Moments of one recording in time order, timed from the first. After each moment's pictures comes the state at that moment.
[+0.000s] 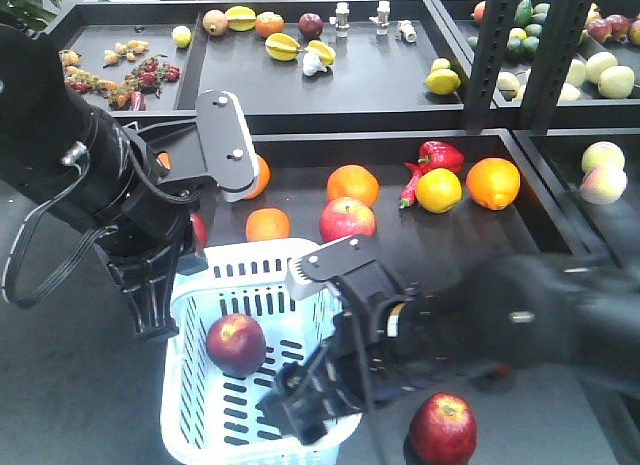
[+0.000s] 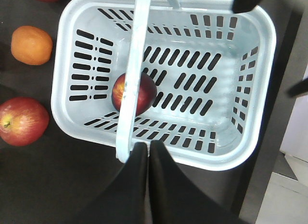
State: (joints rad) left arm -0.62 1.47 -1.47 0.00 1.25 0.65; right arm 0.72 1.45 -0.93 0.49 0.60 -0.25
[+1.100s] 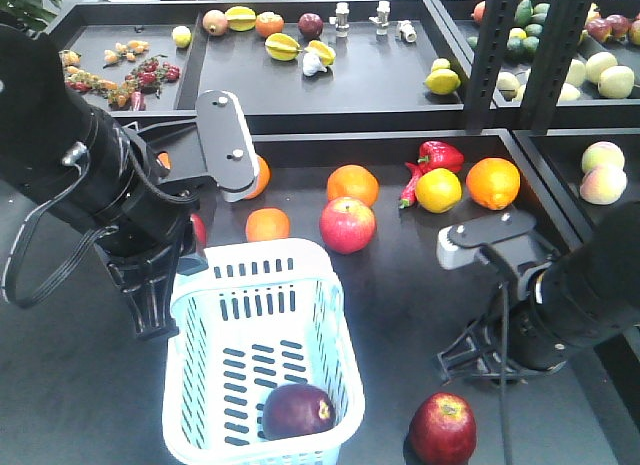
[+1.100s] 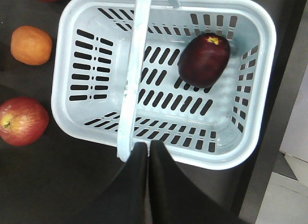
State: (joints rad) left arm -0.62 1.47 -1.47 0.00 1.25 0.65; right arm 0.39 1.38 -0.93 0.13 0.92 -0.03
